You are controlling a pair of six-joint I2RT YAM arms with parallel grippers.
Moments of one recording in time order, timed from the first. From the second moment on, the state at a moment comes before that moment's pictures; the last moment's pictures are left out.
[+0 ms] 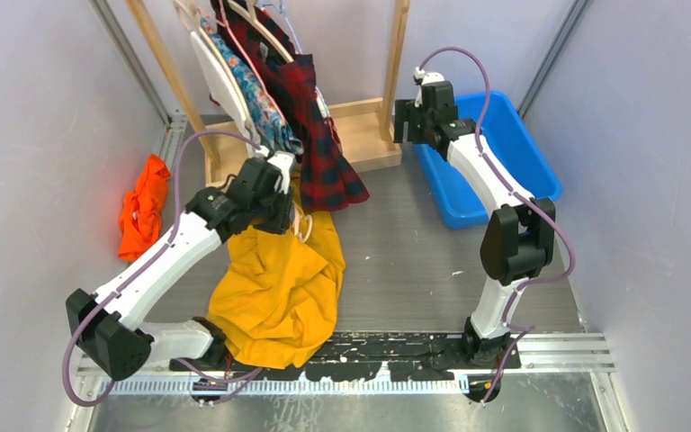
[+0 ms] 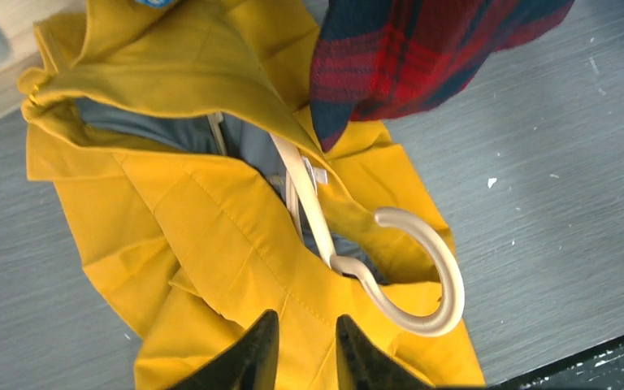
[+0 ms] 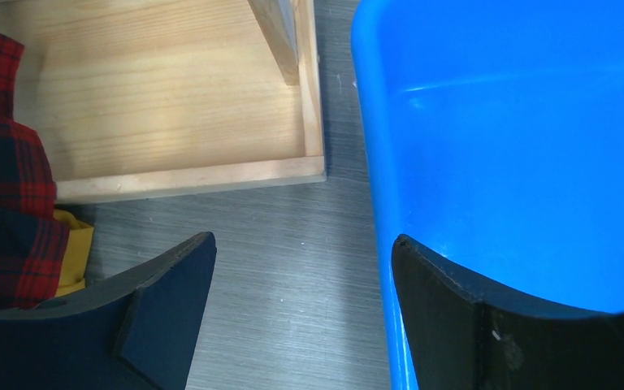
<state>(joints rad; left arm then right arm) -0.59 1.24 1.21 -0.86 -0.09 -0.26 0.26 1.82 1.66 -0.43 0.07 0.14</state>
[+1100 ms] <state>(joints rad) -0.91 1.14 1.05 -0.66 -0.50 -0.32 0.25 1.89 1.61 -0.42 0.12 0.15</state>
